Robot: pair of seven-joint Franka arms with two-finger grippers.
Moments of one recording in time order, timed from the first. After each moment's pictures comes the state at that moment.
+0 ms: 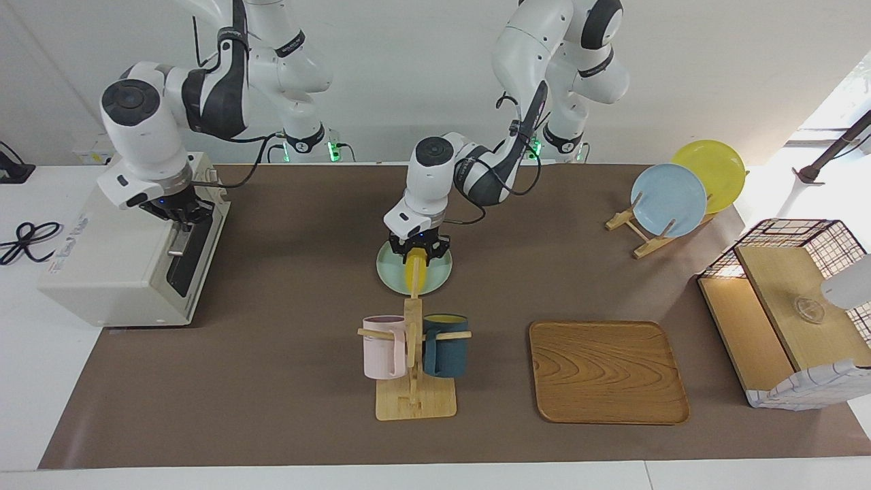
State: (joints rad) left arm -0.80 0.43 -0.02 -1.78 -0.06 2.35 -0.65; right arm -0.18 -0.04 0.03 -2.00 -0.28 1.87 -0.06
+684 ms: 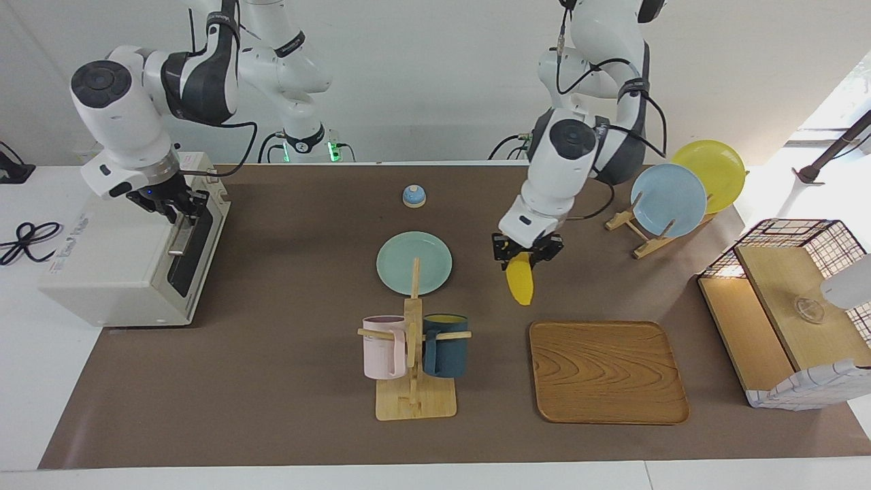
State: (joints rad) left arm -0.41 0.25 -0.01 -1.76 -0.06 2.05 -0.31; right arm -0.19 -0.05 0.05 -1.90 -0.16 1.75 -0.07
